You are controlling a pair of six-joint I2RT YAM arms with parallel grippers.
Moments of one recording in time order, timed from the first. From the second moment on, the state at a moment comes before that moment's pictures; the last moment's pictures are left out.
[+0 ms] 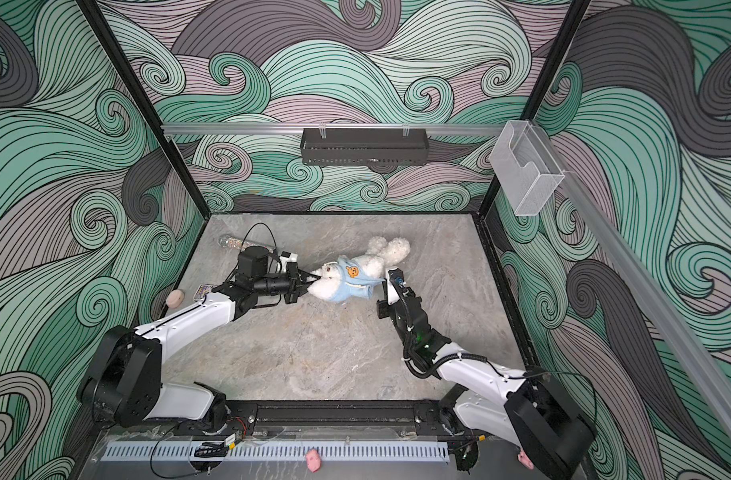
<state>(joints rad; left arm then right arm) -0.36 1.40 0.79 0.09 0.78 -1.26 0.66 1.09 0.35 0.51 0.36 0.10</state>
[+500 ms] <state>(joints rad) -0.35 1.40 0.85 -0.08 0.82 -1.03 0.45 1.00 0.35 0.32 0.11 0.28</state>
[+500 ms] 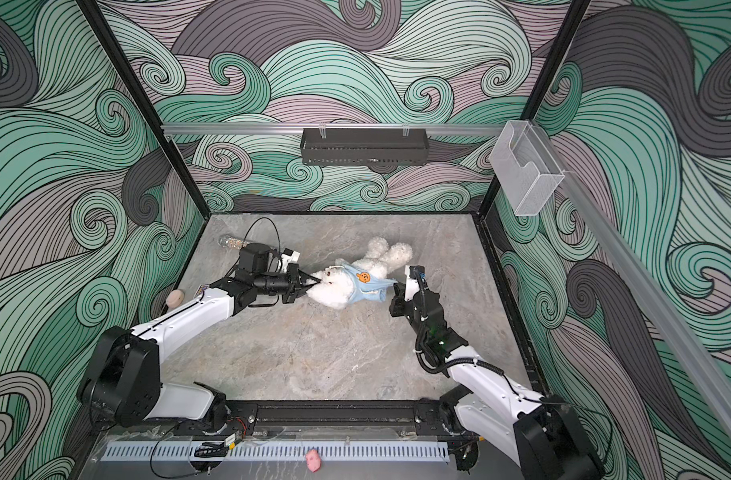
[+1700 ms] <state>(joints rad) -0.60 1.48 0.99 -0.34 0.07 -0.39 0.24 1.06 0.41 0.23 -0.41 0.48</state>
